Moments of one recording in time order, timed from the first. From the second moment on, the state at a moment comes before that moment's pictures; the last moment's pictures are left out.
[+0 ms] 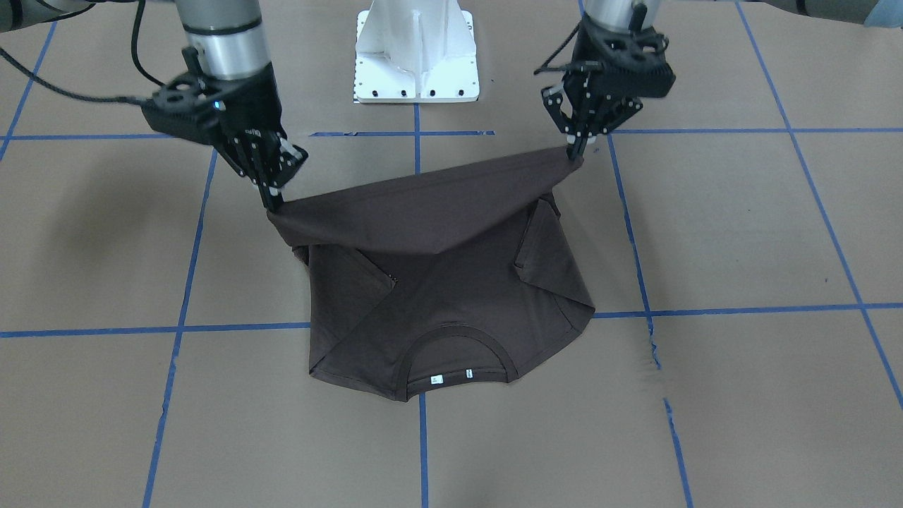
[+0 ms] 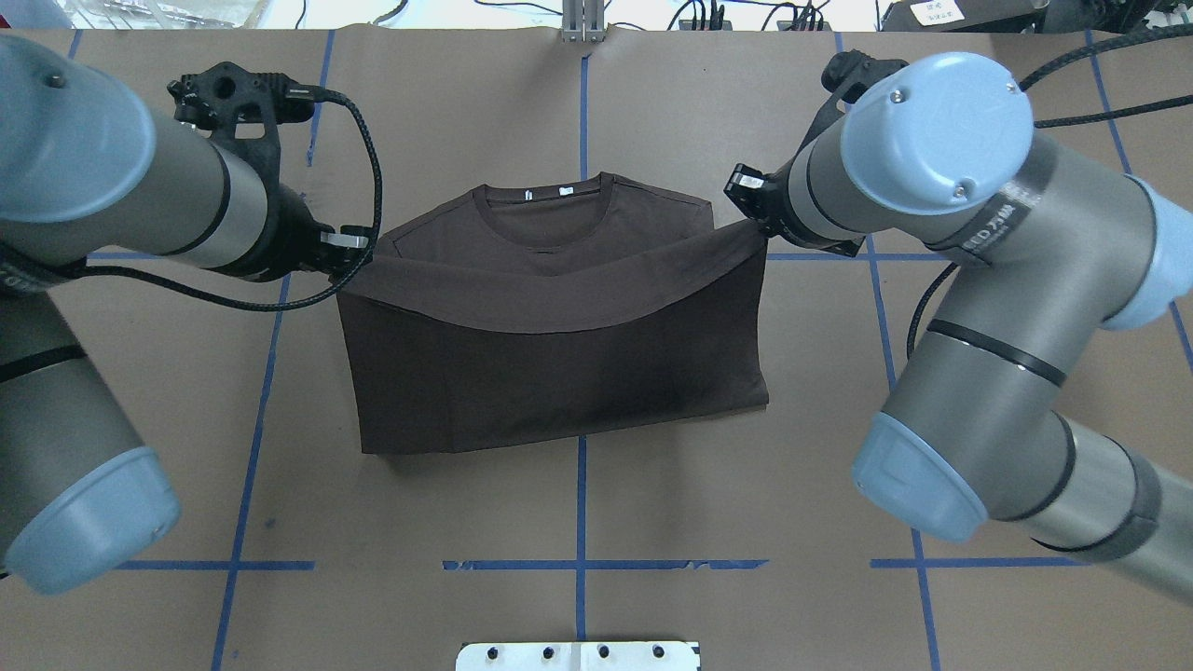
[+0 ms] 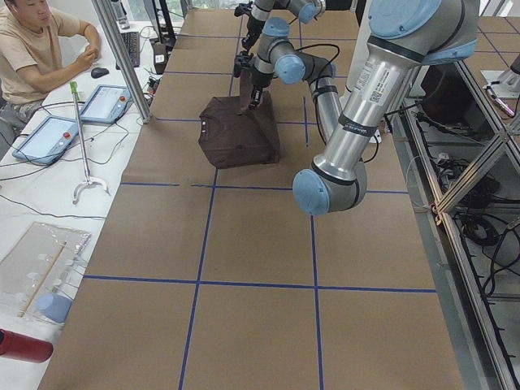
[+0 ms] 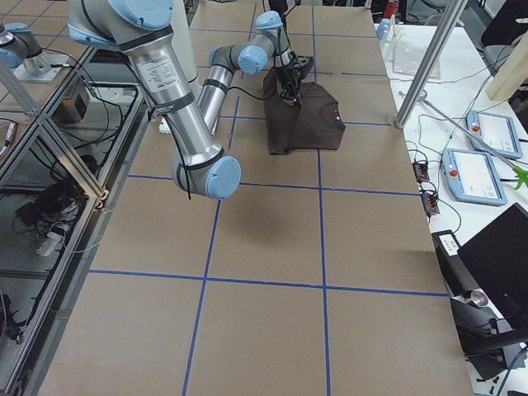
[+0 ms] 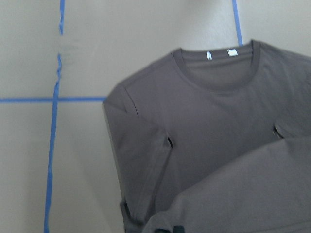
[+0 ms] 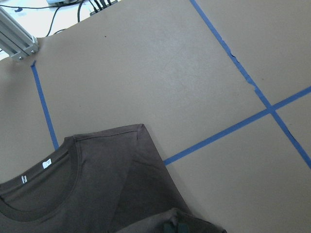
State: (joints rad) left arm -0.72 -2.08 -2.13 -1.37 -1.82 -1.08; right arm 0.68 -1.00 1.99 -1.73 1.67 1.58
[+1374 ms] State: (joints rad) left arm -0.78 -2.10 -1.53 -1.93 -1.77 -0.94; right arm 0.74 -0.86 1.39 -1.30 1.67 1.38
